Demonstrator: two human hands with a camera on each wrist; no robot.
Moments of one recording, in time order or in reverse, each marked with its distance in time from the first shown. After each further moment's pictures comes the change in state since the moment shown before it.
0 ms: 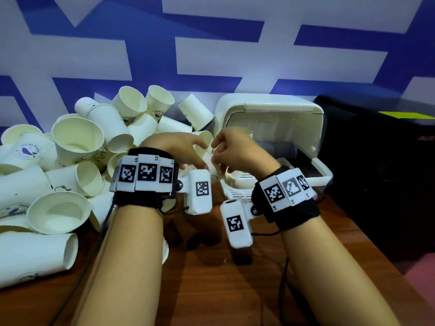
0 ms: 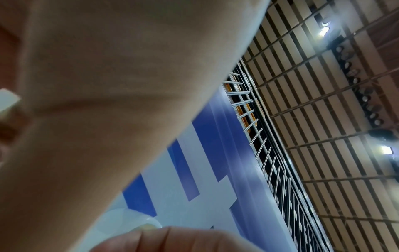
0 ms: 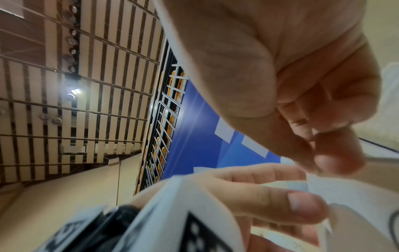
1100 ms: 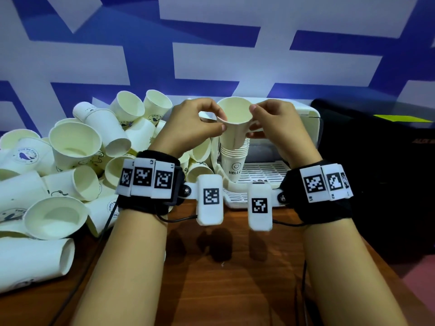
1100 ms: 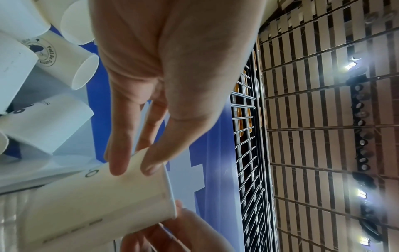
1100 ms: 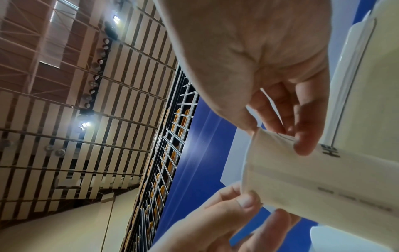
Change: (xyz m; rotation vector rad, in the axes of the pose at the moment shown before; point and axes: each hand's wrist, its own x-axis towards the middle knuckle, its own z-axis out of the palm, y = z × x) left_hand -0.022 0.036 0.002 -0.547 0.566 0.447; right_hand 0.001 0.020 -0.060 0.473 0.479 -0.139
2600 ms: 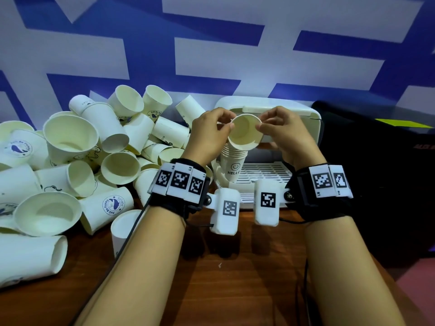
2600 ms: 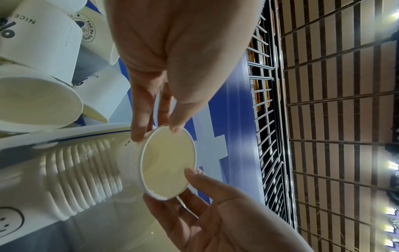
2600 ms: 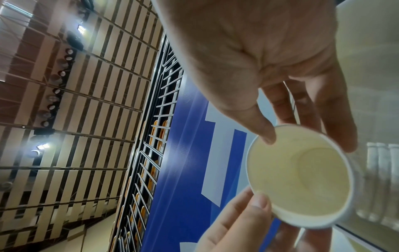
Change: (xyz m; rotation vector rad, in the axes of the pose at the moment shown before) left_hand 0.023 -0.032 0.050 -0.013 0.148 0.021; right_hand 0.009 0.028 -0.014 0.042 -0.058 0.106
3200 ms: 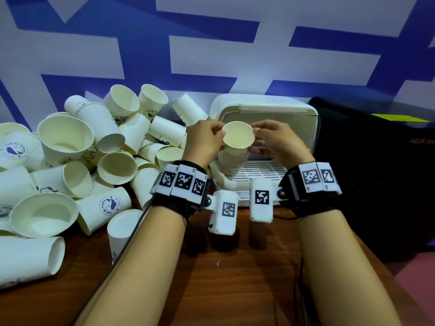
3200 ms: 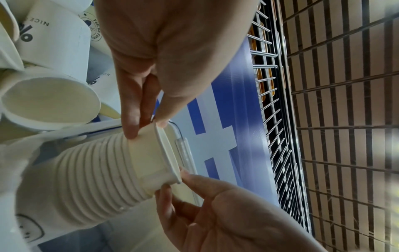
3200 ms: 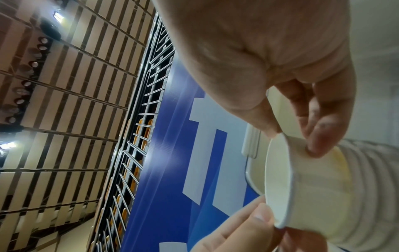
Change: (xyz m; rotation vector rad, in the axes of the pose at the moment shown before) left_hand -0.006 -0.006 0.008 0.025 0.011 -0.125; right_hand 0.002 0.013 0.004 0.073 -0.056 0.231
